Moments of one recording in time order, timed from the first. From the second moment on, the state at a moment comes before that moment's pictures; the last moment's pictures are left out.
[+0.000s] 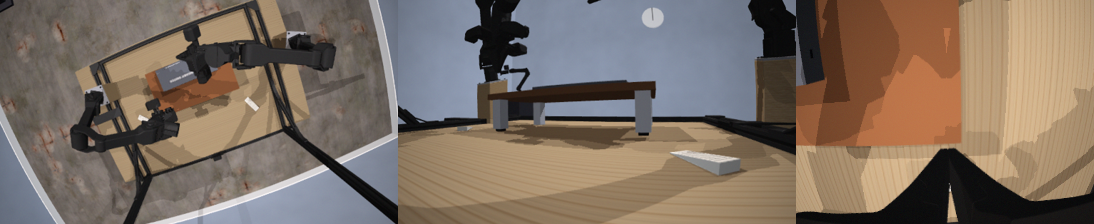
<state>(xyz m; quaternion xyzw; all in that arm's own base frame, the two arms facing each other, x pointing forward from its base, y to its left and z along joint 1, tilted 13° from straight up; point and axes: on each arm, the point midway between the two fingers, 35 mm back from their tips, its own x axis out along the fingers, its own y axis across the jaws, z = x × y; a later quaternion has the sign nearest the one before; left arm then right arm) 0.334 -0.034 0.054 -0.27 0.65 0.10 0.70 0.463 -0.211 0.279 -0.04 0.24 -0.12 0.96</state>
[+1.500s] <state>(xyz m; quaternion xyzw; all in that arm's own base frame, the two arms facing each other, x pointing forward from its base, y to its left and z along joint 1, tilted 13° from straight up) 0.334 -0.034 0.054 -0.27 0.65 0.10 0.70 0.338 -0.158 0.646 -0.15 -0.29 -0.20 0.92</state>
